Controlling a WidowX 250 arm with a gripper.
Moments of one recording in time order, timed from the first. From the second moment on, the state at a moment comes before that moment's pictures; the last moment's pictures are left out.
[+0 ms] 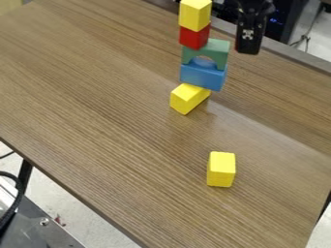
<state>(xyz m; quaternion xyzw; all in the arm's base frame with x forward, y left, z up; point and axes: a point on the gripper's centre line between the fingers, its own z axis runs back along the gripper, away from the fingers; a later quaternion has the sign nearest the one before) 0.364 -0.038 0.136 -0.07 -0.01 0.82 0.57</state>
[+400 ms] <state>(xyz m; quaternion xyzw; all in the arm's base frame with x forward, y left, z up) 0.369 -0.026 0.148 -0.07 -0.02 0.82 0.57</state>
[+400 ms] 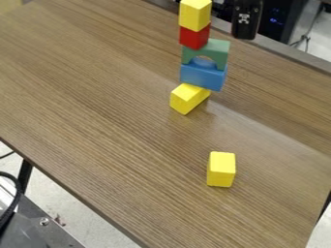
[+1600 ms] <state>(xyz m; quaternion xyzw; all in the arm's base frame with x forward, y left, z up) 0.372 -0.018 0.133 -0.03 -0.02 0.81 0.58</state>
